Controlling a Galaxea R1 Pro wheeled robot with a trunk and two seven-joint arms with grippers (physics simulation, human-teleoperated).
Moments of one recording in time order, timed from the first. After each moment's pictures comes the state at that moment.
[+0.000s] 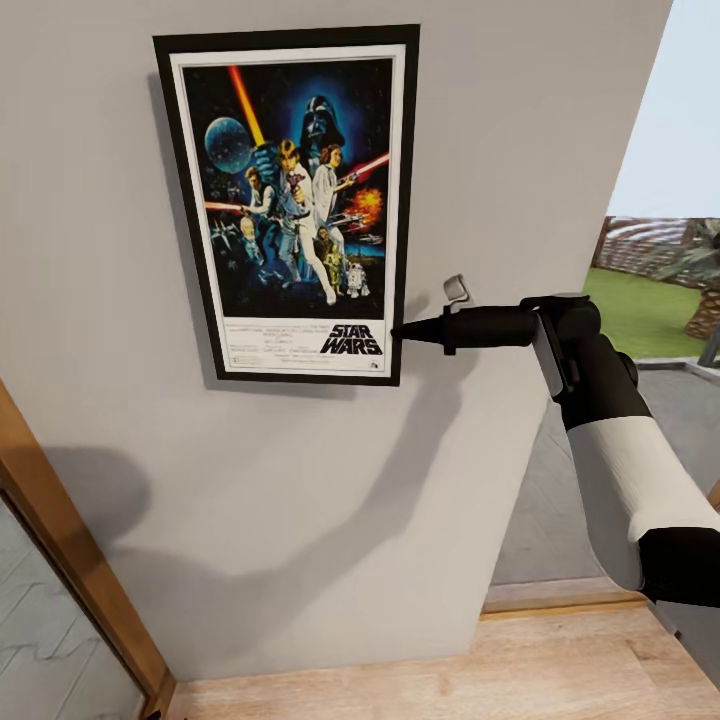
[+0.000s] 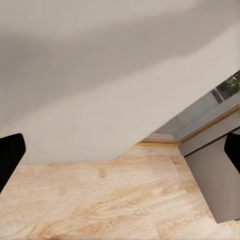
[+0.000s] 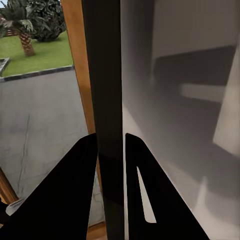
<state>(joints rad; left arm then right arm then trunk) -0.28 0.33 -0.04 -0.03 0.77 -0.46 -1.27 -1.25 -0.11 0.08 -1.05 -0.02 0.73 1.39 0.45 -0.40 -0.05</state>
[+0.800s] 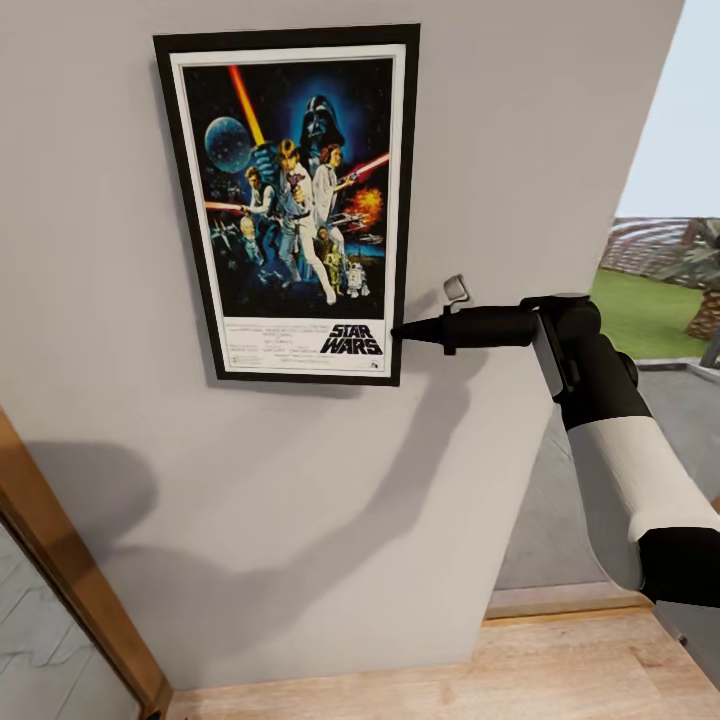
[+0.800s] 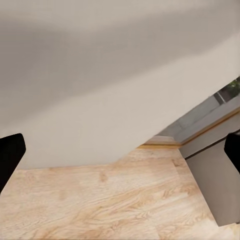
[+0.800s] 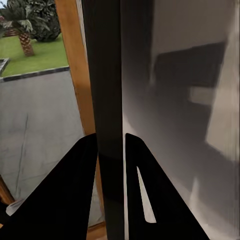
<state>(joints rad) -0.28 0.33 -0.04 -0.03 0.77 -0.46 -1.27 -1.25 -0.11 0.08 -1.05 -0.02 0.73 1.39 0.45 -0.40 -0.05</state>
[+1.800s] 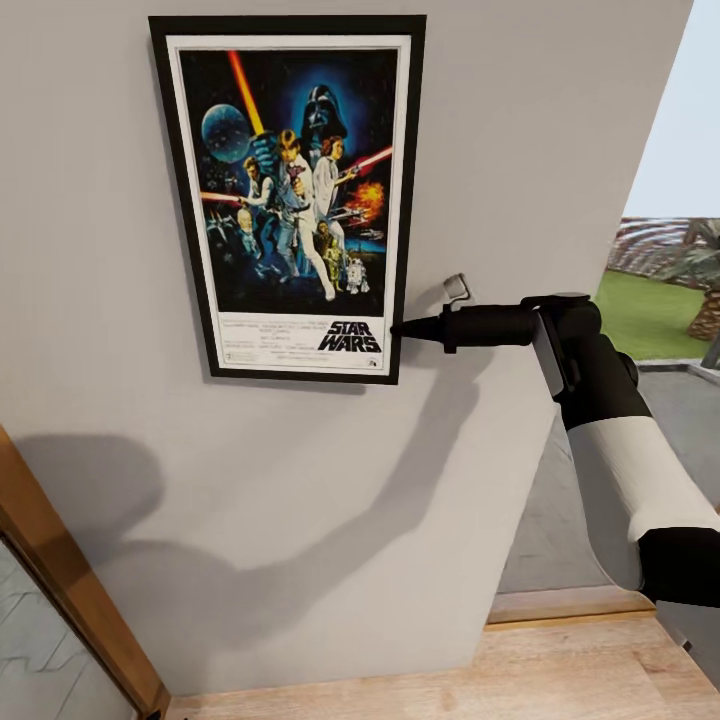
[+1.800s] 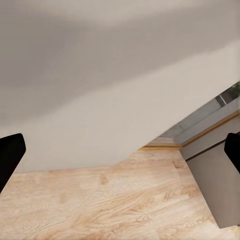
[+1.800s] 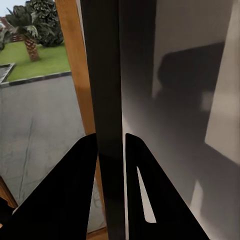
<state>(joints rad) -0.28 0.33 -0.04 -0.02 0.77 -0.46 -1.27 -1.25 -0.11 0.08 -1.06 -0.05 0.75 1.39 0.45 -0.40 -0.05</state>
